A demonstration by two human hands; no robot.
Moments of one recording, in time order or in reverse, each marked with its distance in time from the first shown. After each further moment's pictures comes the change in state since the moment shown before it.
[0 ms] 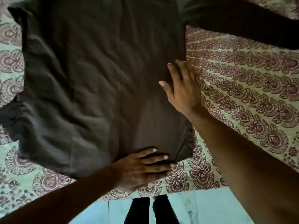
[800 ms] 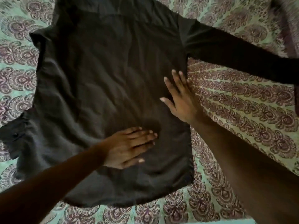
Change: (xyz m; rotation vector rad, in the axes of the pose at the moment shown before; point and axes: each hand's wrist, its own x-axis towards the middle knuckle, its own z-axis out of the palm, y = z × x) left_hand -0.015 -0.124 -0.049 0.054 0.228 -0.208; right_hand 0.059 0.025 0.009 -0.029 -0.174 -0.230
